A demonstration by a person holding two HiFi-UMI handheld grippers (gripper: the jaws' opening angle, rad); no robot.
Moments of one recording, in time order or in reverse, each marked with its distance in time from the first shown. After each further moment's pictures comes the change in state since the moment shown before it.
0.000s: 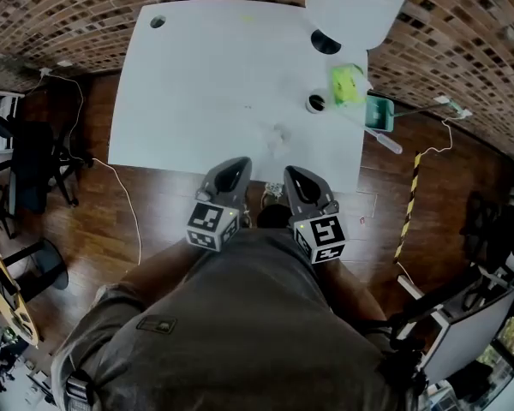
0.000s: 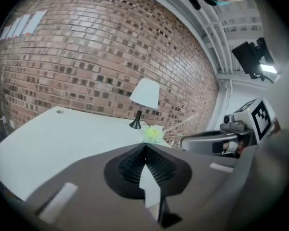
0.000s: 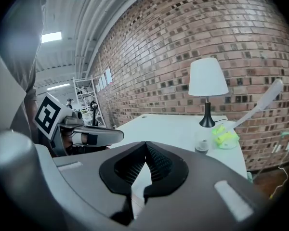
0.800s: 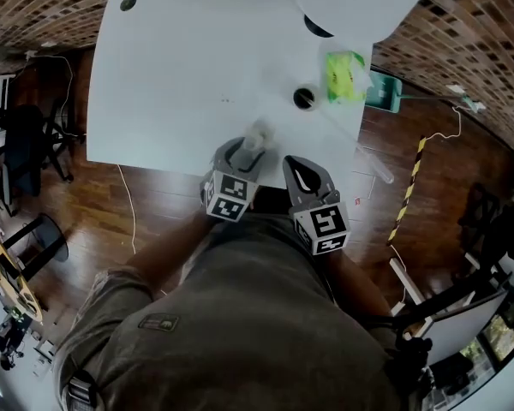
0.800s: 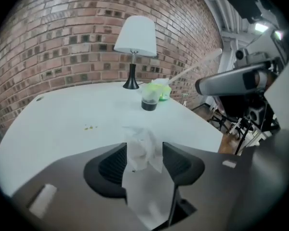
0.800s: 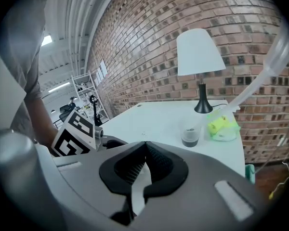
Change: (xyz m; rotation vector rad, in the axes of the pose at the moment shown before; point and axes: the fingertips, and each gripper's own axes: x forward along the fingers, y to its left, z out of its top) left arm 0.120 0.000 -0.111 0.187 0.435 0.048; right arm 0.029 -0.076 -0.024 0.061 0.135 0.064
